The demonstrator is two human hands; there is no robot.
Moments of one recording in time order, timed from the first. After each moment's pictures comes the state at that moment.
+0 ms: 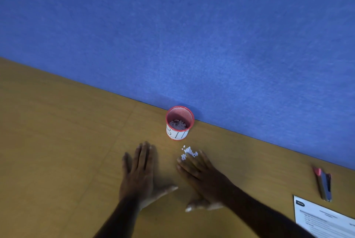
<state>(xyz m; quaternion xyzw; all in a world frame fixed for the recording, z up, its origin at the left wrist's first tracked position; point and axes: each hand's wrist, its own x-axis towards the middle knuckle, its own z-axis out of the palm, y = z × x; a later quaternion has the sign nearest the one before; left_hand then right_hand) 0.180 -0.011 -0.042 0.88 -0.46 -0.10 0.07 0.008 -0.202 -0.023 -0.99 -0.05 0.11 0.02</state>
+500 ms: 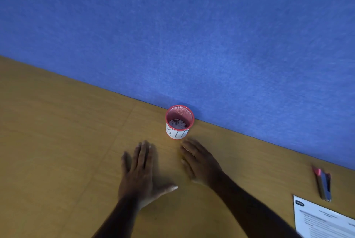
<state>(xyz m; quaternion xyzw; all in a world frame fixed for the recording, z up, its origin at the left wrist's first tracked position) 0.180 -0.012 -0.040 0.88 -0.46 -0.10 0.07 0.049 -0.213 -0.038 -0.99 0.03 -0.15 0.03</state>
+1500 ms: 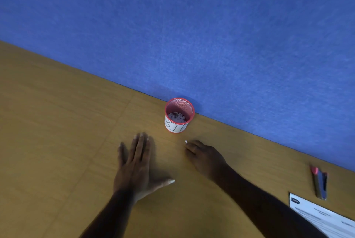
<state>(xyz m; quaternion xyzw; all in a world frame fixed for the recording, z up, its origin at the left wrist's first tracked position) 0.180 -0.012 -0.038 0.88 -0.46 -0.10 0.07 0.042 -0.221 -0.014 -0.99 -0.01 -0.08 -0.06</state>
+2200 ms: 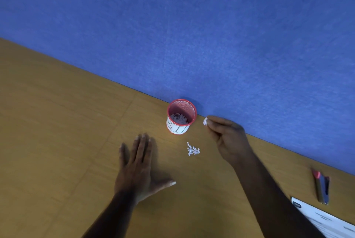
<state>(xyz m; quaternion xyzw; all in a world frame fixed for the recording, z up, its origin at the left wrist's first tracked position) 0.179 -0.011 -0.038 0.88 -0.46 -0.10 0.08 0.068 -0.242 0.074 -0.42 0.41 -0.26 0.76</state>
